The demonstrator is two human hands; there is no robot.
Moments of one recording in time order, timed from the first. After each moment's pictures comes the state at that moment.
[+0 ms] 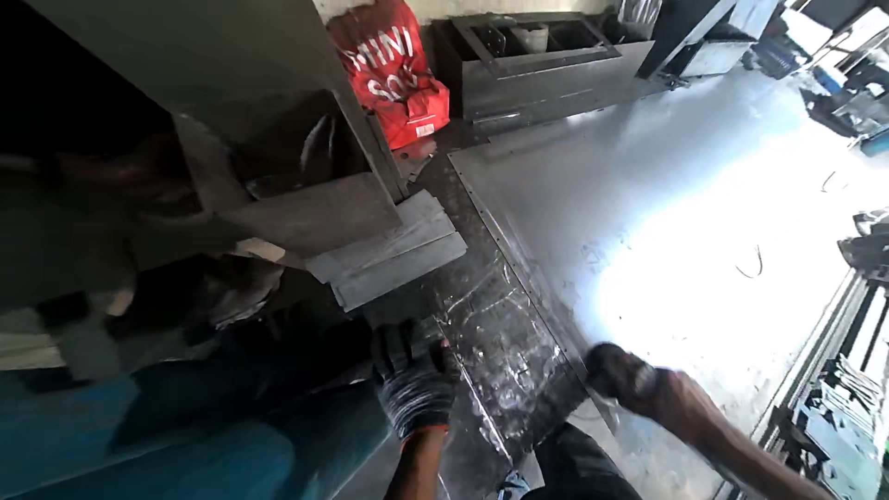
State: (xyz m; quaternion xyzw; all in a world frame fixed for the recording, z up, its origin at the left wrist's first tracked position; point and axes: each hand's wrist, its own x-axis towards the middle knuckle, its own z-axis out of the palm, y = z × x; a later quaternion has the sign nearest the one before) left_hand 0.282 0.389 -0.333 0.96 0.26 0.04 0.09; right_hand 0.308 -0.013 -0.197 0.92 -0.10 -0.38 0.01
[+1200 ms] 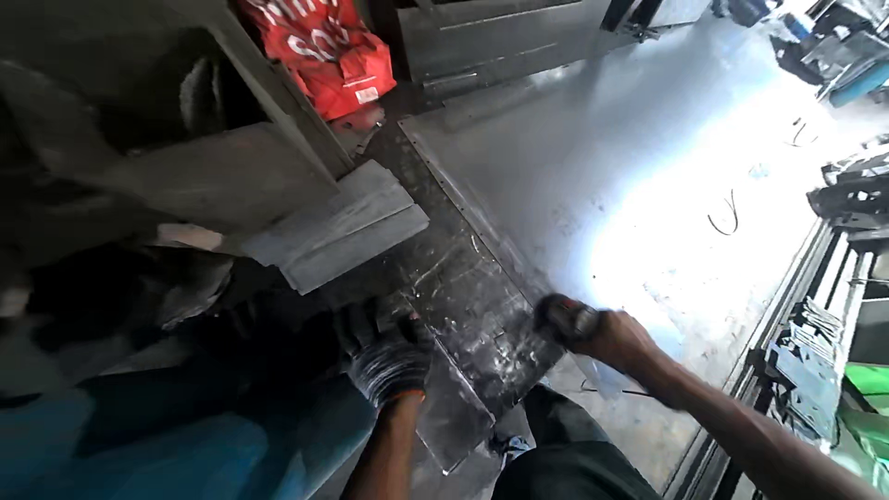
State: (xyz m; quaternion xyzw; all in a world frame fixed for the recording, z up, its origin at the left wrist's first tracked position) left_hand 0.284 0.386 -0.322 0.96 0.26 0.02 0.10; right_hand 0.316 0.034 -0.202 0.94 -0.08 -0.34 -0.05
